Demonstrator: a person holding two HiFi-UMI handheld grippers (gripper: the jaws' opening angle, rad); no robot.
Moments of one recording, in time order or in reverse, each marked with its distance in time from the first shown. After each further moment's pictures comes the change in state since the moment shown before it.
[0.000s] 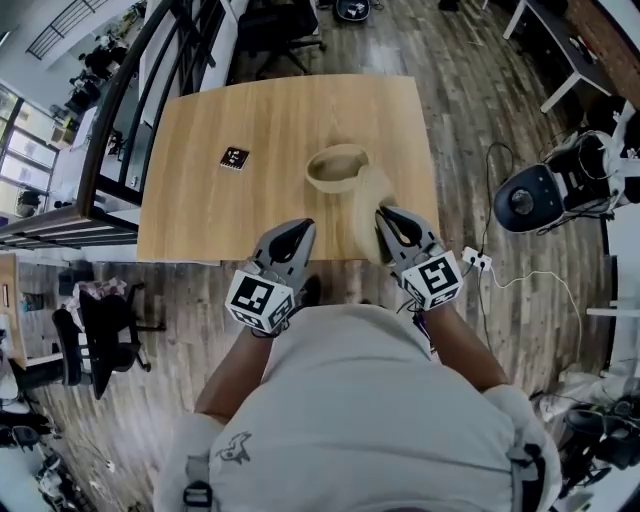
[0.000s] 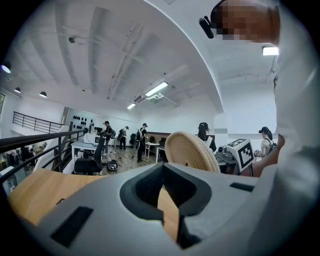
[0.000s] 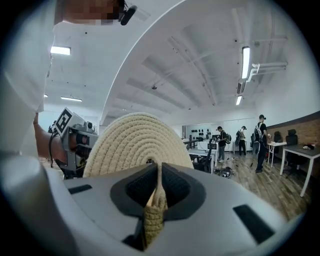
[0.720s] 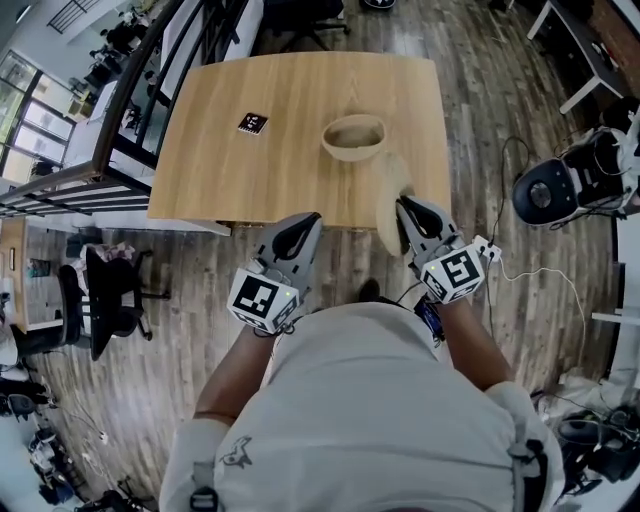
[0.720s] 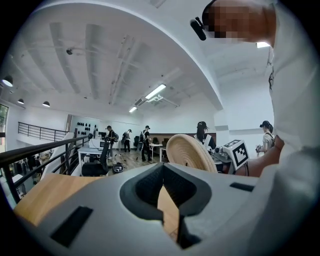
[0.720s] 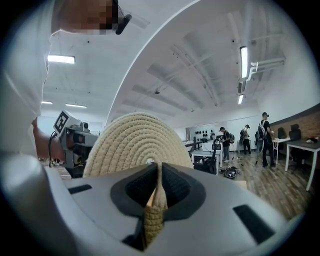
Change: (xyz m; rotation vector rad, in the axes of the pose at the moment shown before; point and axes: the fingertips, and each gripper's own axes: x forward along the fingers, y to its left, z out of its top) left arm -0.071 -0.050 0.000 0.055 -0.007 0.063; right arm -0.050 0.040 -0.003 0.032 -0.040 0.058
